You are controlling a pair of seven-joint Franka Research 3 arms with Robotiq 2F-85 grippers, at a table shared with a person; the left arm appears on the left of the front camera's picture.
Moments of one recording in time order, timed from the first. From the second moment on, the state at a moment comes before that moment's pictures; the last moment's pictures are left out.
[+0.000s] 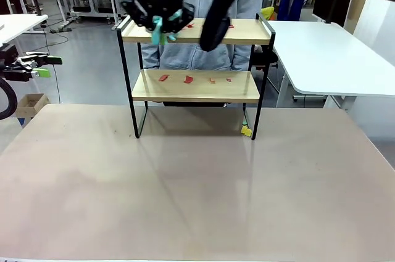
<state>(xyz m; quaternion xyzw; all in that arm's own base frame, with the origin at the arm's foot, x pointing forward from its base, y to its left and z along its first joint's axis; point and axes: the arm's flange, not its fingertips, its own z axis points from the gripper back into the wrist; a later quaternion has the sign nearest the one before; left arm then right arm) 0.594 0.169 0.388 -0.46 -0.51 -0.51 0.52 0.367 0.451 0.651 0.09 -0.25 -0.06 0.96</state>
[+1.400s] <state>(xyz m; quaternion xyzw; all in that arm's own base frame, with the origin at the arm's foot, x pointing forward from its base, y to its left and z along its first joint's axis) 0.594 0.169 0.388 -0.46 -0.51 -0.51 0.52 0.369 0.355 0.647 0.07 -0.25 -0.07 0.96</state>
